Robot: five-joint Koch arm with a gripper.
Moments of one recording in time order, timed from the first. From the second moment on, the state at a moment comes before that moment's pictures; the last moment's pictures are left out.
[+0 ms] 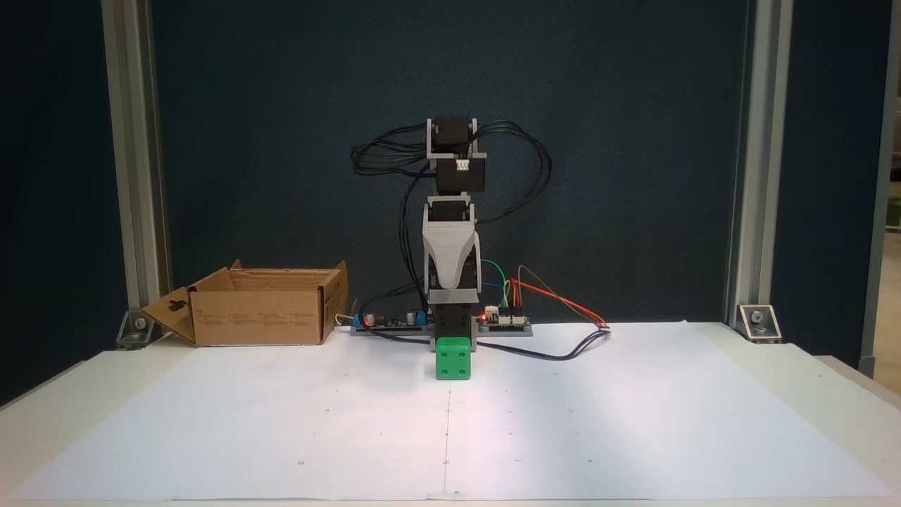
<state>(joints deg) -2.7 129.4 118.8 65.9 2.0</state>
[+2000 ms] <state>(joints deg) -4.6 120.8 139.6 38.7 2.0</state>
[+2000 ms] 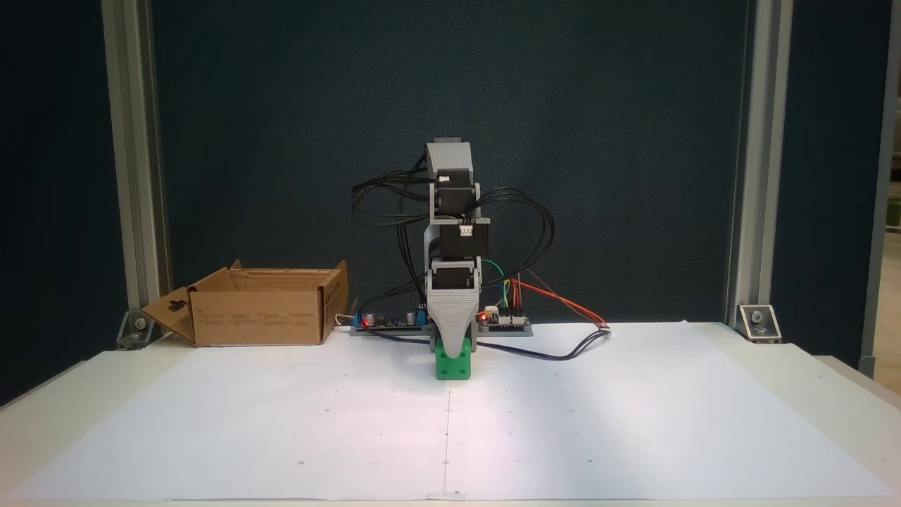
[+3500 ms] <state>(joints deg) -1.7 111.7 140.3 34.8 2.0</state>
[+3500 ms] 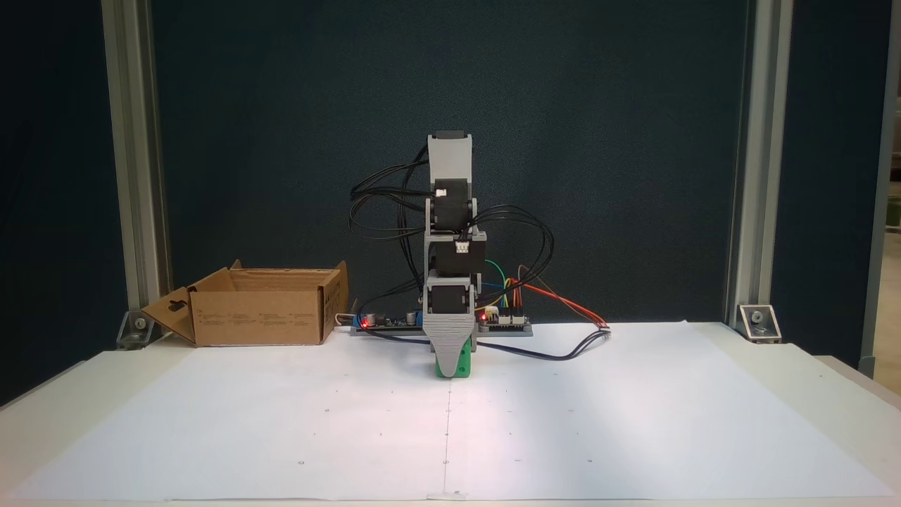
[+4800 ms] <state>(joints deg) 70.2 101.7 81.1 50.7 -19.3</state>
